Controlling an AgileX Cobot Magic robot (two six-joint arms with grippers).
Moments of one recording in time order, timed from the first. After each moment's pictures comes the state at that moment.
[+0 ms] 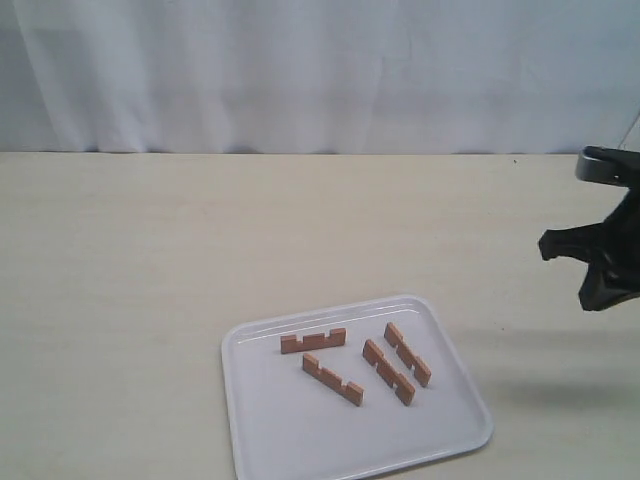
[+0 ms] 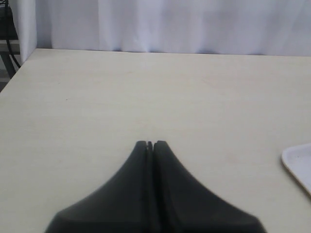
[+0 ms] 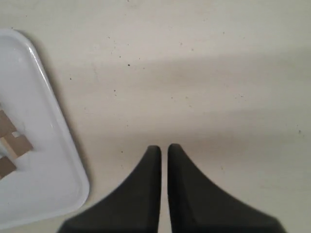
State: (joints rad) left arm -0.08 0.00 0.00 0.05 0.36 -0.10; right arm -0.22 1.61 -1.08 0.09 0.95 0.00
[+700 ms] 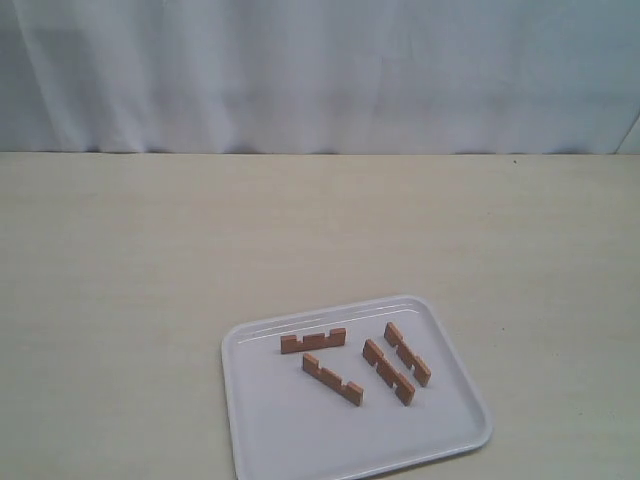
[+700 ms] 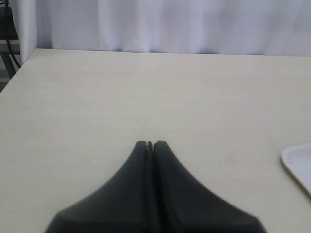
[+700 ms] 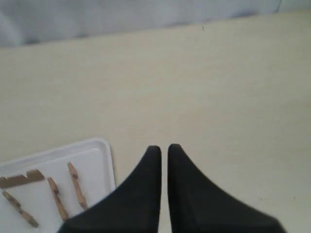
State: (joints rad) left arm -0.08 0.00 0.00 0.05 0.36 -0.10; right arm -0.22 0.54 -0.54 0.13 0.60 -0.04
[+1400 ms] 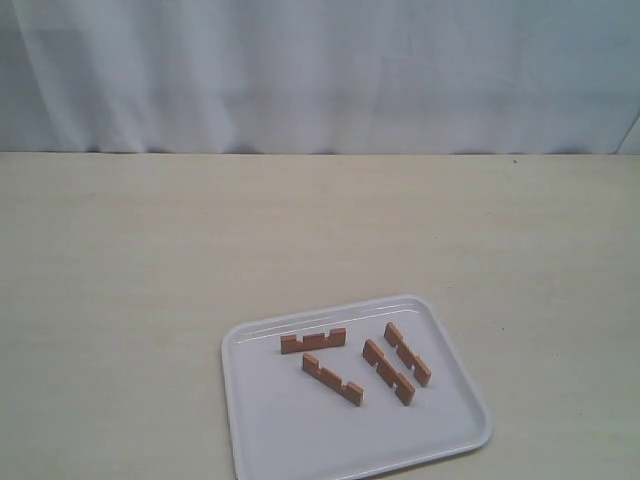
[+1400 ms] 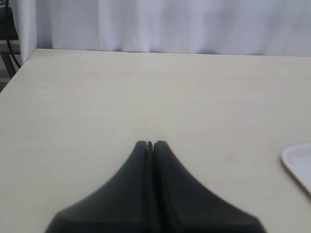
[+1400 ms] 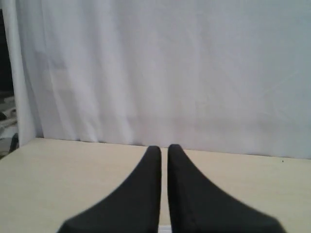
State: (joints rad) left arm -0.08 0.00 0.00 0.05 0.36 -0.10; right arm 0.02 0.00 -0.50 0.22 0.58 -0.11
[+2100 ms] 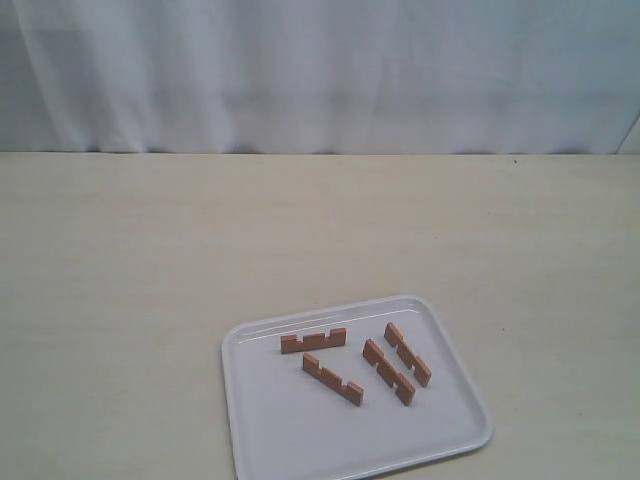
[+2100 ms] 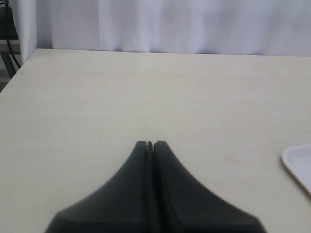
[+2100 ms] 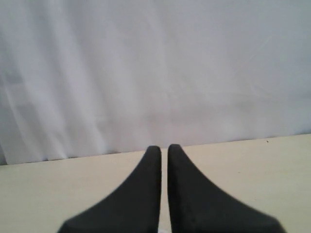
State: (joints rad) left arm -0.08 0.00 0.00 0.05 0.36 -0.10; right arm 0.02 0.00 -0.03 0.27 0.03 -0.08
